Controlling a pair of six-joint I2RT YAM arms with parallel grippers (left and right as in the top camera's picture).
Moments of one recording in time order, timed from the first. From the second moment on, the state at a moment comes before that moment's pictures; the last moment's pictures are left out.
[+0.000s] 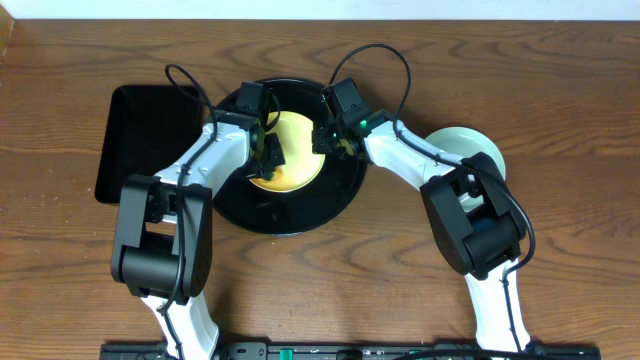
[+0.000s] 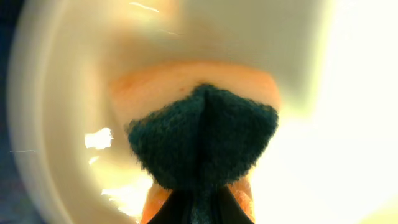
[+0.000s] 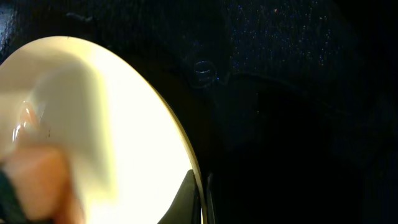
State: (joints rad) left arm -0.21 1.95 1.25 -0.66 0.12 -0.50; right arm 0.56 2.25 1.58 -0.35 -0.17 0.54
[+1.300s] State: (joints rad) left arm -0.16 1.96 1.23 -0.48 0.35 -0.52; right arm 0.56 2.25 1.58 -0.35 -0.18 0.54
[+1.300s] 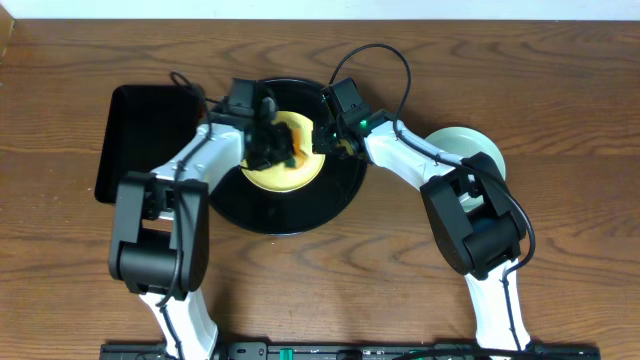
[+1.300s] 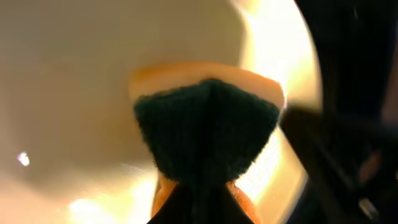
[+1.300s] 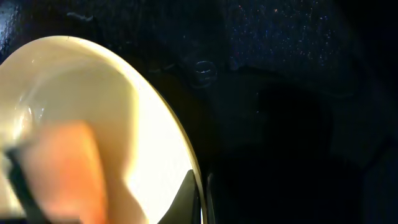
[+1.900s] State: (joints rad) left arm 0.04 1.78 1.28 -0.77 0.31 -0.54; right arm 0.56 2.25 1.58 -0.34 -0.20 0.56
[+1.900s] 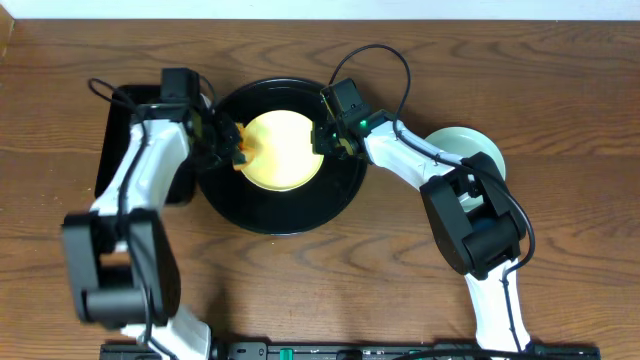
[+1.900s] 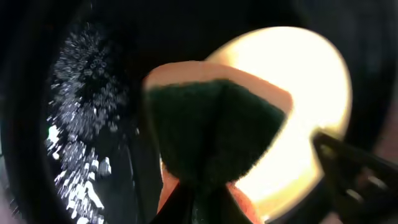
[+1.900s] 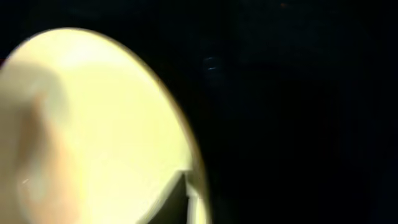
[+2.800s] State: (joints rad) left arm 0.04 1.72 1.31 -0.81 0.17 -0.49; right arm 0.62 2.32 1.62 -0.21 -0.05 0.61
